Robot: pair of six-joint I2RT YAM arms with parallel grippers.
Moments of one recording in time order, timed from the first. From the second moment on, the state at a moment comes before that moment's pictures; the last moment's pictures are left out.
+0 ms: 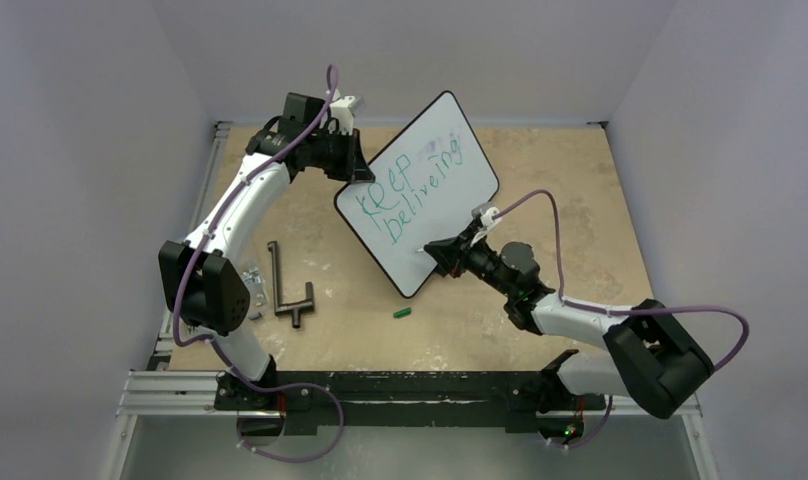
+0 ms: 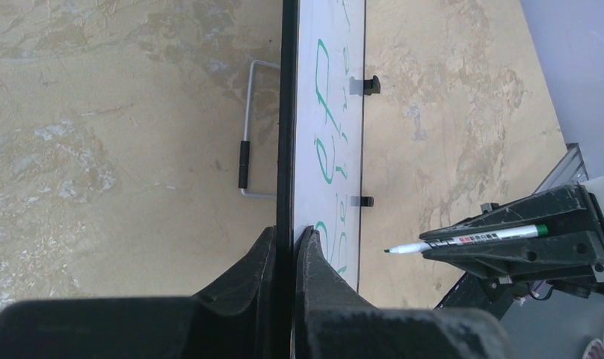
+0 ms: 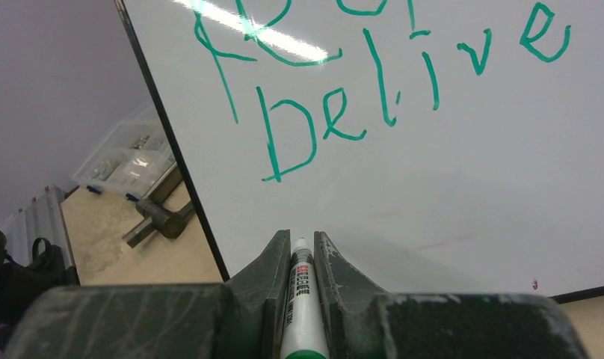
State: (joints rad) left arm -0.30 1.72 1.67 -0.72 0.48 -0.13; right arm 0.61 1.24 0.34 0.89 -0.24 0.39
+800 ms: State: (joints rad) left arm -0.29 1.72 1.67 -0.72 0.50 -0.12; right arm 0.67 1.44 0.46 0.90 -0.19 0.38
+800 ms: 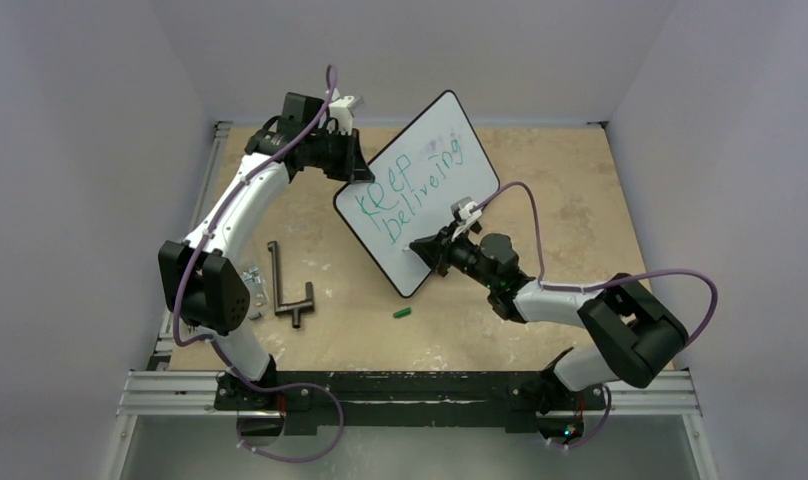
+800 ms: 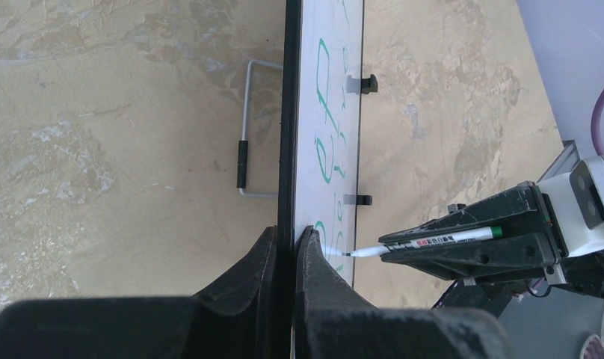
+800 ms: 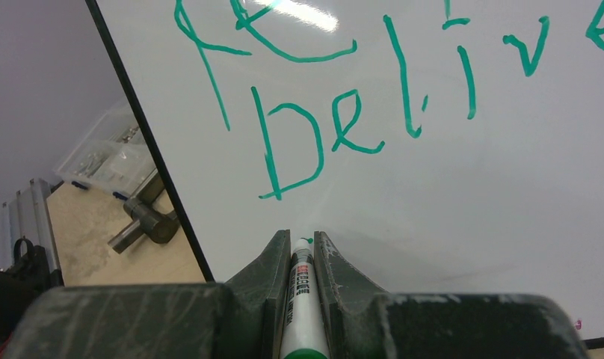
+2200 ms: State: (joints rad) left arm -0.28 1.72 1.67 -0.72 0.52 -0.11; right arm 0.75 1.40 0.43 0.79 0.04 0.38
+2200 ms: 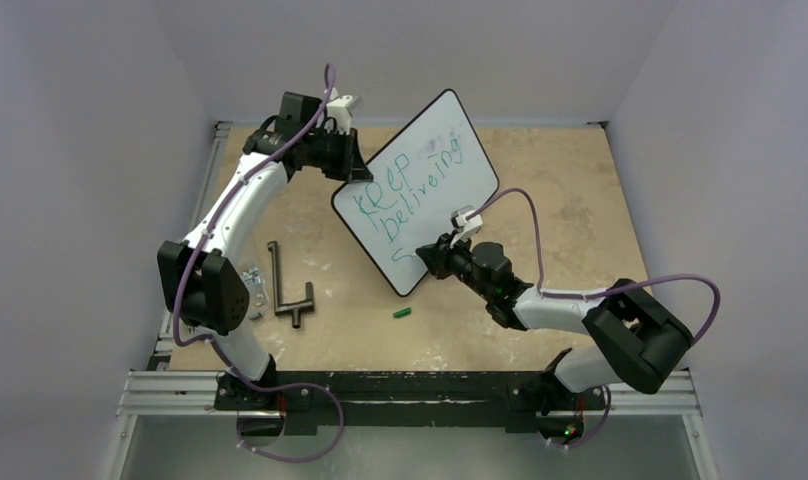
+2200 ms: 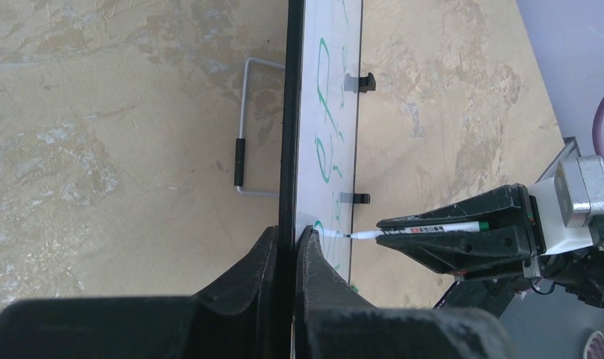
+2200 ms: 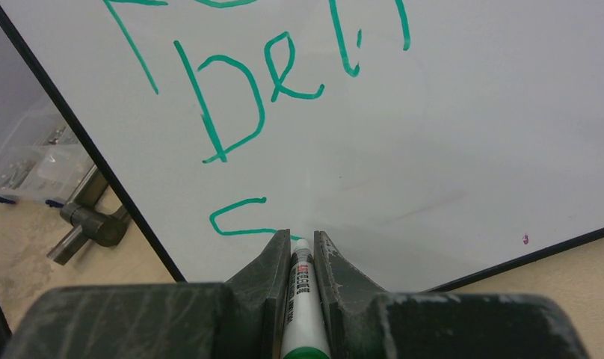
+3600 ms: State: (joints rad) left arm -0.28 1.72 1.67 -0.72 0.52 -0.09; right arm 0.78 1.42 0.48 0.72 -0.16 0.38
